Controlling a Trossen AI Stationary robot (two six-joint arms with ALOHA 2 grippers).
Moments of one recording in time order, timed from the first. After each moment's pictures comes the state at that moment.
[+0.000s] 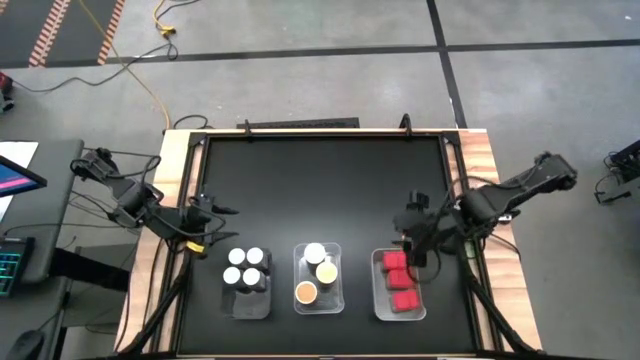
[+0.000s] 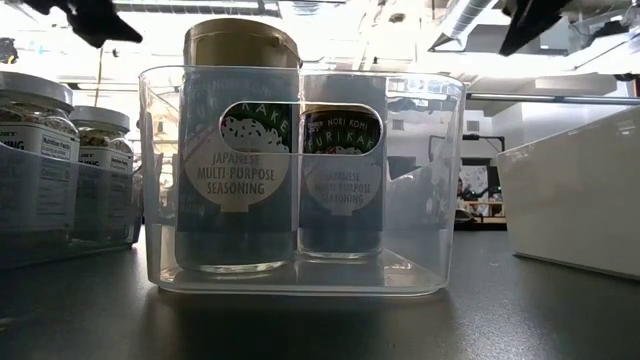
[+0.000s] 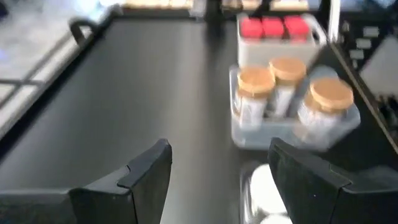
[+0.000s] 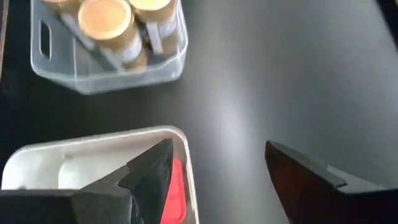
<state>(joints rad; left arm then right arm) -0.61 0.57 0.73 -0.71 -0.65 -0.36 0.46 1.19 1.17 -1.03 0.37 0.48</state>
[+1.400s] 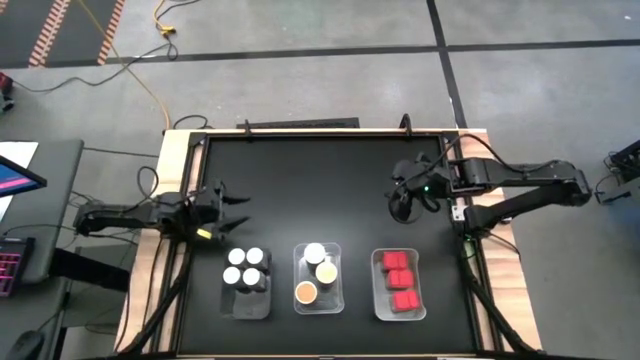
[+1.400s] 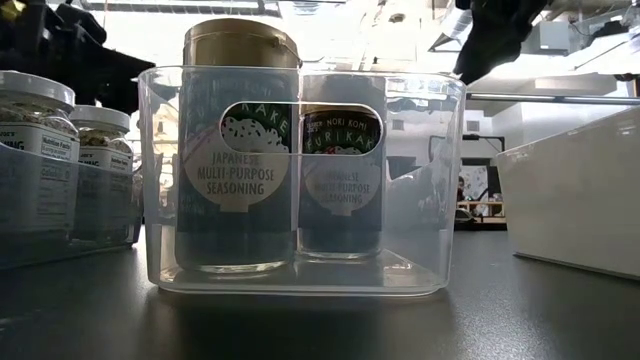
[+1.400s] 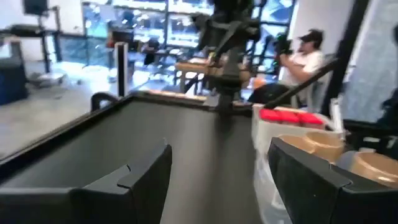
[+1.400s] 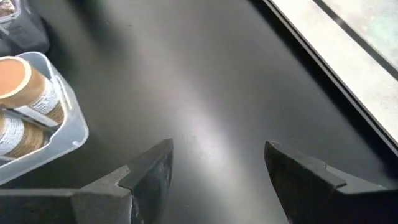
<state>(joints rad) -0.03 0.01 0.01 0.06 -0.19 -0.09 0.01 1.07 1.07 -0.86 0.36 0.34</state>
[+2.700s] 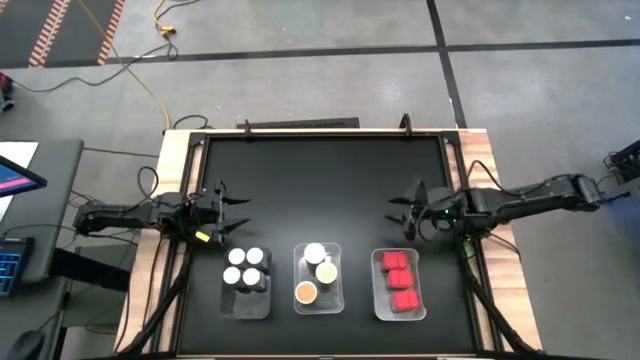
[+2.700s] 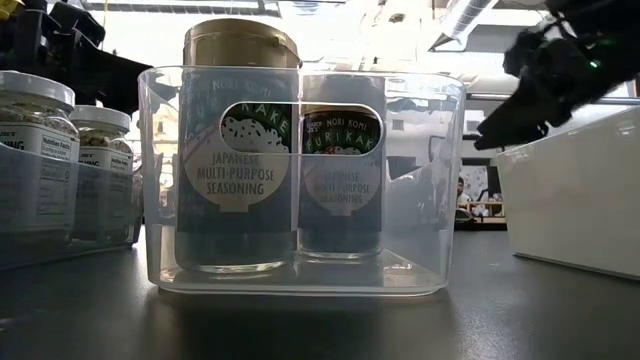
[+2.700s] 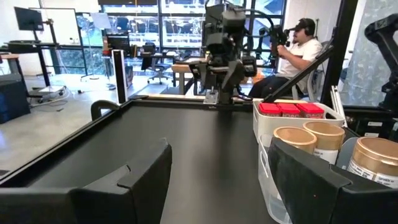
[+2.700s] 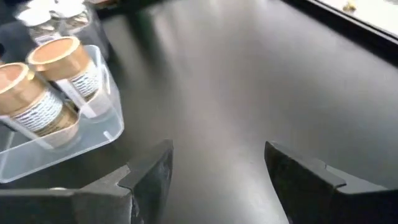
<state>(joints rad) -0.03 0.01 0.01 0.06 -0.17 -0.01 0.05 0.71 0.35 -0.15 0.27 0.32</state>
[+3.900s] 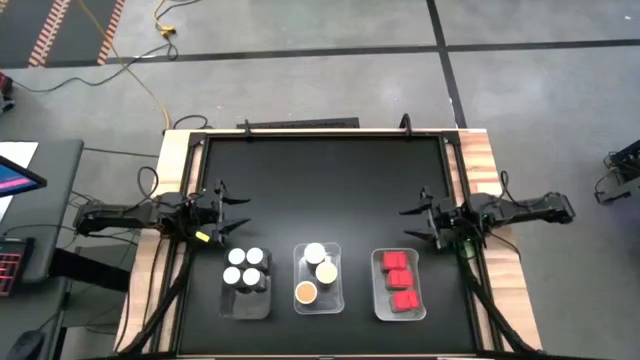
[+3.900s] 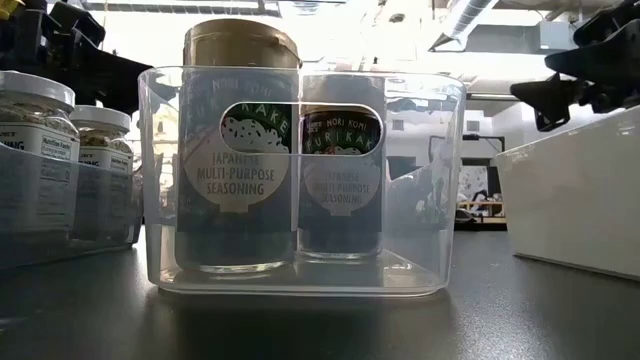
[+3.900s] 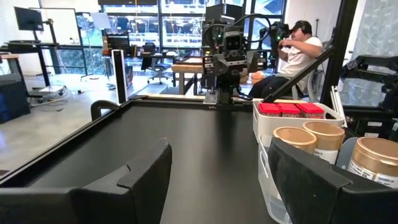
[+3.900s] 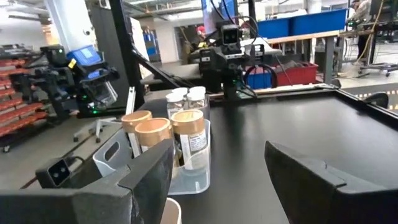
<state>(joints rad) -0.03 0.01 0.01 0.06 -0.17 -0.01 0.14 0.00 0.01 0.03 0.05 0.12</state>
